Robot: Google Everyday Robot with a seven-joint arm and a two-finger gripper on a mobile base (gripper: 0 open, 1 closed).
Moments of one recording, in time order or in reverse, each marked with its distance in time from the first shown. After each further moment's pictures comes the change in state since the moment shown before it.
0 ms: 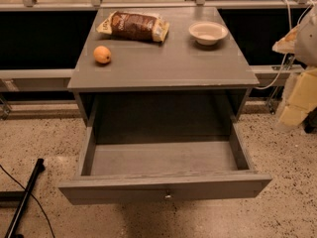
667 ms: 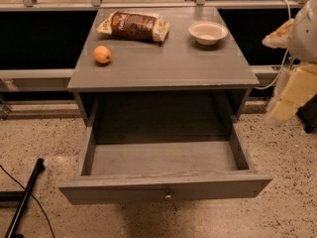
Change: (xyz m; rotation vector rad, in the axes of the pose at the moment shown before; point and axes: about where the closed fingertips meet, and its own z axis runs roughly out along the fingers) arm -0.019 -0.004 -0.001 0.014 -0.087 -0.042
